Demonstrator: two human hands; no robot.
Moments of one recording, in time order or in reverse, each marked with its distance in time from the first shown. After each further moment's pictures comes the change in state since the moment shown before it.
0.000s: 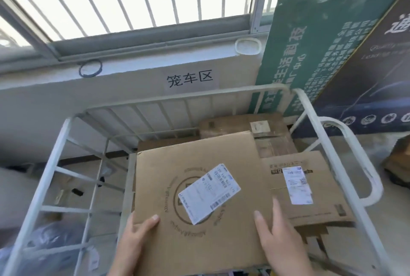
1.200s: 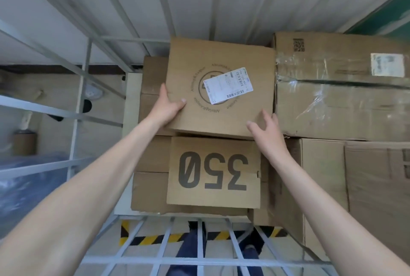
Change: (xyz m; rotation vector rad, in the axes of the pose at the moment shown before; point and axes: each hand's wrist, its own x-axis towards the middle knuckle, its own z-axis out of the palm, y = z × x) left_hand 0.546 -0.094 -0.046 0.349 -0.179 0.128; right_hand 0.362 -0.034 0.393 0.119 -0.103 0.070
